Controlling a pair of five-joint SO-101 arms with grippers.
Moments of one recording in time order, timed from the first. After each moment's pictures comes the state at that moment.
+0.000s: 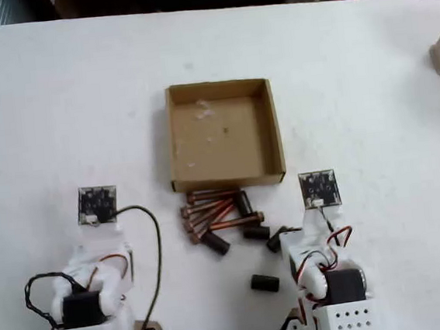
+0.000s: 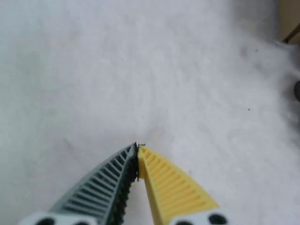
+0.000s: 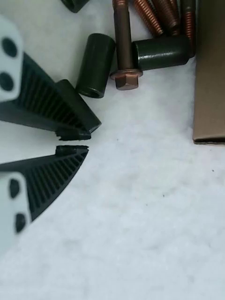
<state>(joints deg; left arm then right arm) -9.1 -103.9 97.2 73.4 -1.0 -6.0 -102.4 96.4 72.4 2.9</state>
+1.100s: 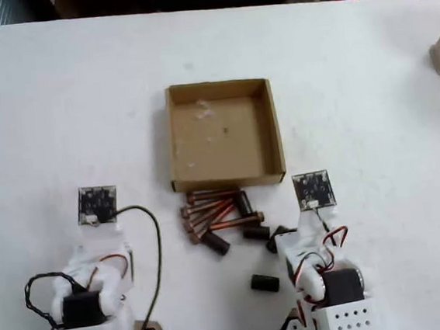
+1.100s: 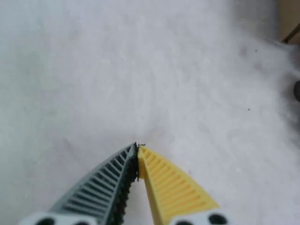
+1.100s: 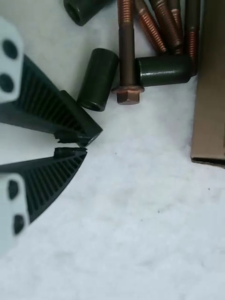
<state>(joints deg) -9.1 -103.9 97.1 73.4 -1.0 -8.9 -102.4 96.4 72.4 2.8</state>
